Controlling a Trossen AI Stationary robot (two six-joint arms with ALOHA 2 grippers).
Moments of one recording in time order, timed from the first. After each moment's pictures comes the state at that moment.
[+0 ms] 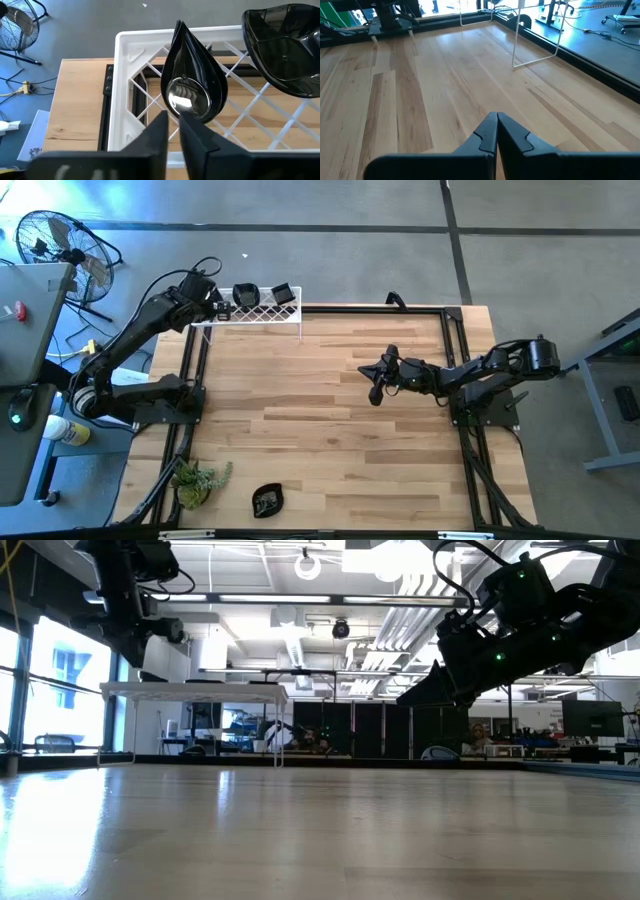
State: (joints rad) left arm 0.97 1.01 0.99 -0.92 -0.42 -0.47; right arm -0.14 1.43 0.29 0.84 0.23 0.13
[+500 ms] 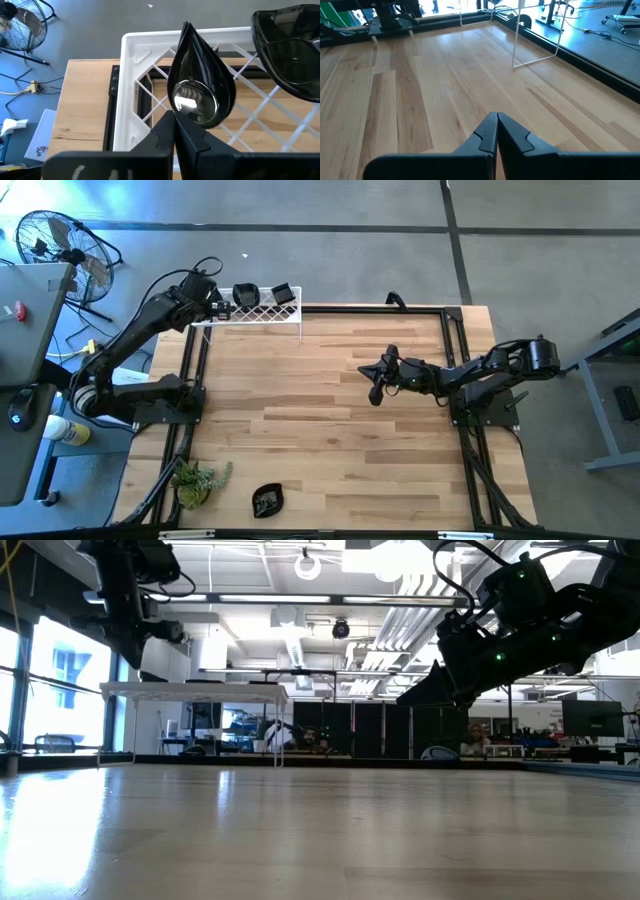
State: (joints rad) left arm 0.97 1.02 0.99 -0.92 -0.45 -0.47; right arm -0.14 1.43 0.29 0.84 0.23 0.13
